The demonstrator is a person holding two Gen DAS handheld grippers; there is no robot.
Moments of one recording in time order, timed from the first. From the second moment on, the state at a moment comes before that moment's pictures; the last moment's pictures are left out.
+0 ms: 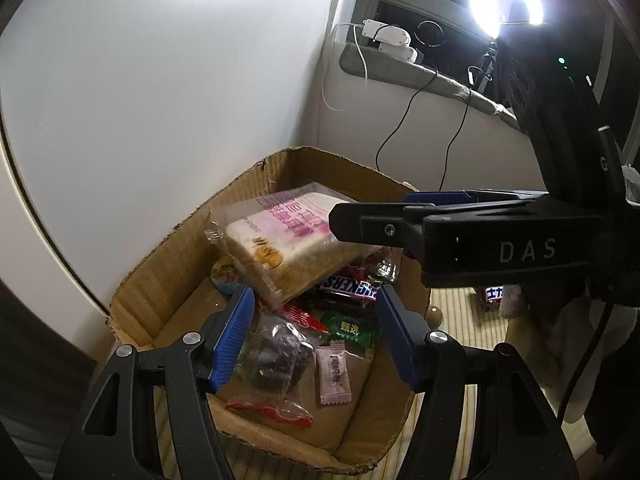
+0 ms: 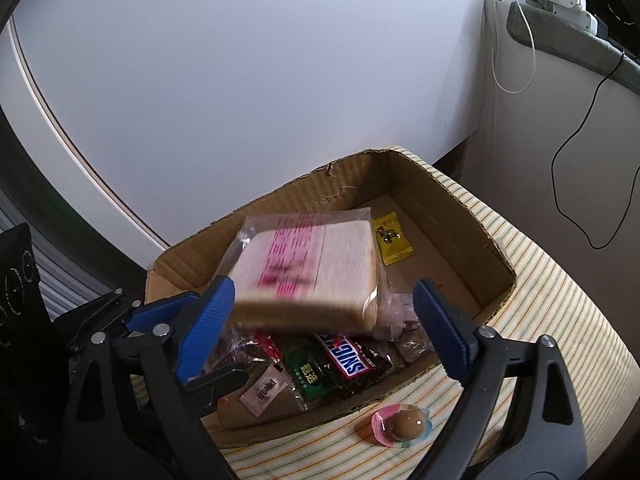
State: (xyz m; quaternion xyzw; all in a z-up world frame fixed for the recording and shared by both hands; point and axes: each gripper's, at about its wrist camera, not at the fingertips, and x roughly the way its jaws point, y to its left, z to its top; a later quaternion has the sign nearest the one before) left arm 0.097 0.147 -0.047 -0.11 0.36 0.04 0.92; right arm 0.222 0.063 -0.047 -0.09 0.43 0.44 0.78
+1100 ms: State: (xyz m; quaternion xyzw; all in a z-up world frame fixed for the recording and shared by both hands) left arm 0.054 0.060 -0.037 -0.08 0.33 -0.04 0.94; right arm 0.207 -0.118 -0.027 -0.10 0.36 0.33 0.87
